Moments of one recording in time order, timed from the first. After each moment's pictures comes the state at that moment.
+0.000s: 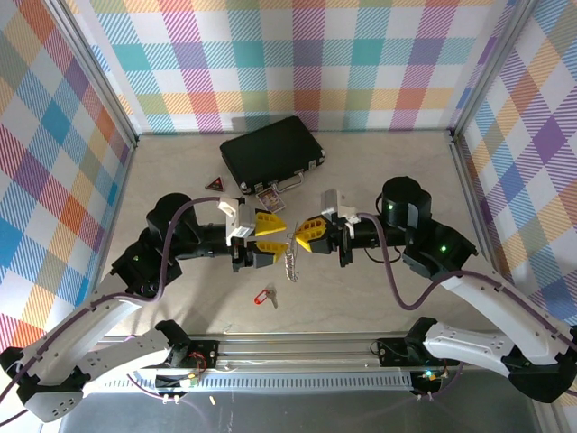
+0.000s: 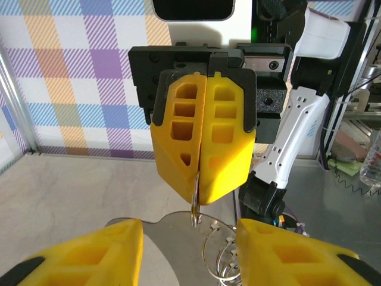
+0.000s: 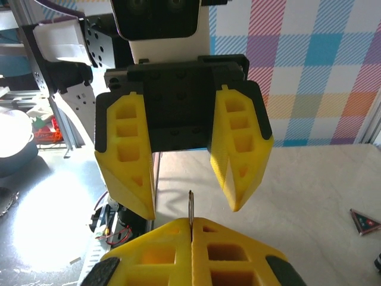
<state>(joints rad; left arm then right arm) -0.76 0.87 1.04 -0.26 0.69 0.08 0.83 0.98 1.17 -0.38 -0.71 -0.15</state>
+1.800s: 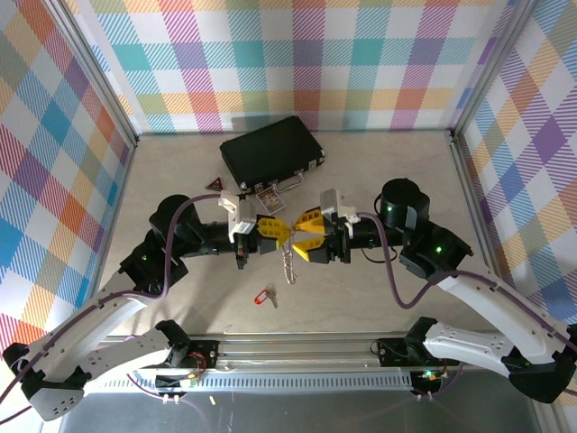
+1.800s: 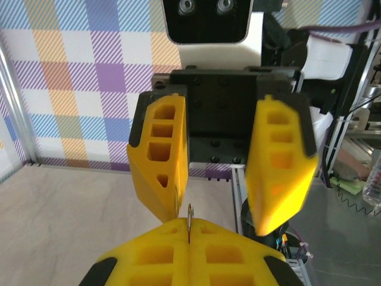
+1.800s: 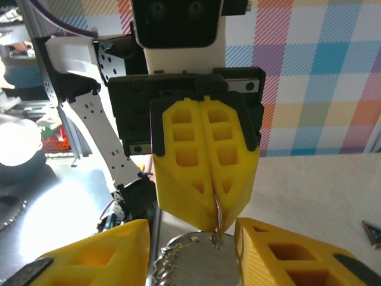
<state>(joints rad) -0.76 0.89 0.99 -0.12 0.68 0.02 0.83 0.98 1.13 -0.32 -0.73 -0.11</state>
